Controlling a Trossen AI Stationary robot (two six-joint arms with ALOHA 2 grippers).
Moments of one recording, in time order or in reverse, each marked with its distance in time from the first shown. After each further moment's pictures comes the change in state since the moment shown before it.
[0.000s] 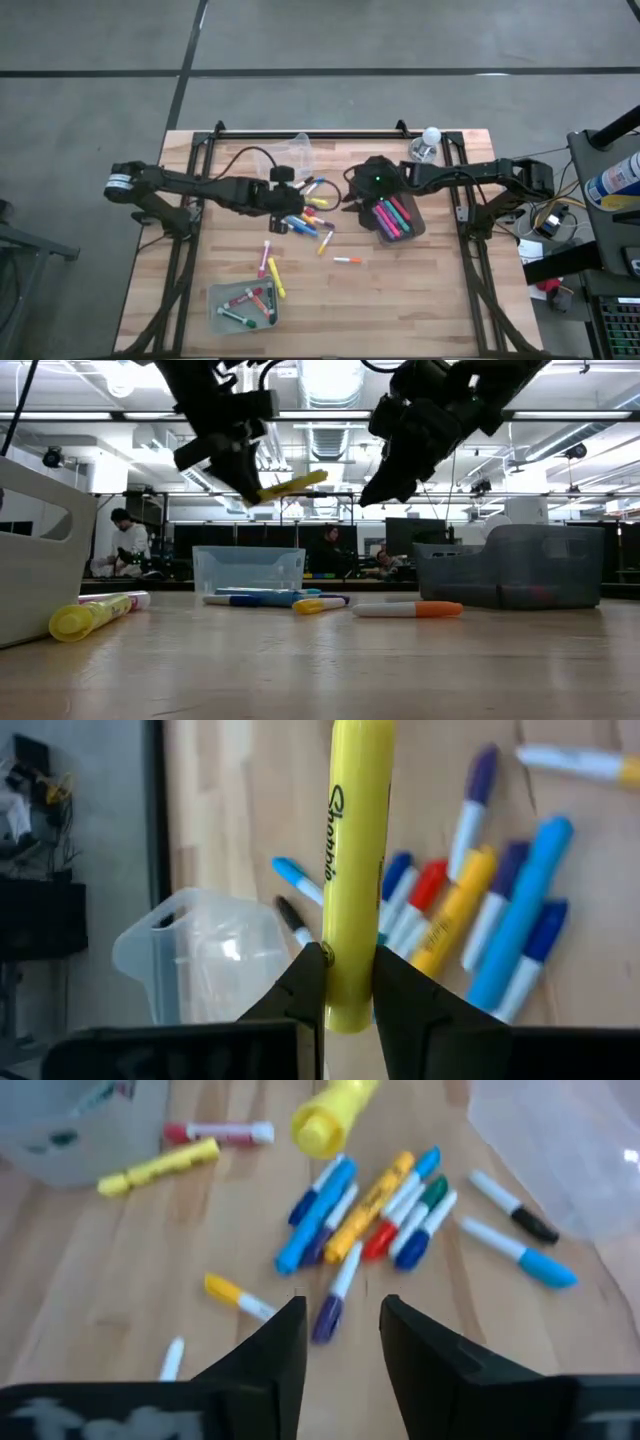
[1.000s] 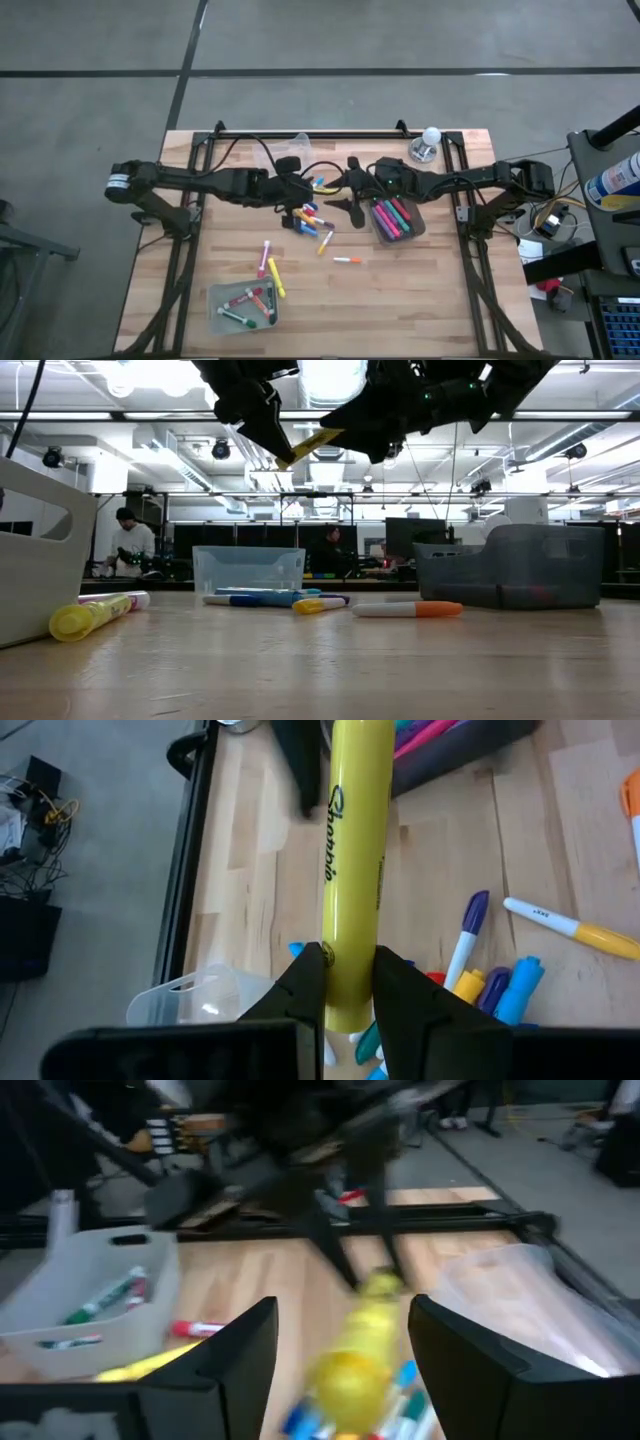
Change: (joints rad) left arm 0.027 0.000 0.139 0.049 0.079 -0.064; right arm 0.065 0.002 -0.053 0.534 0.104 0.067
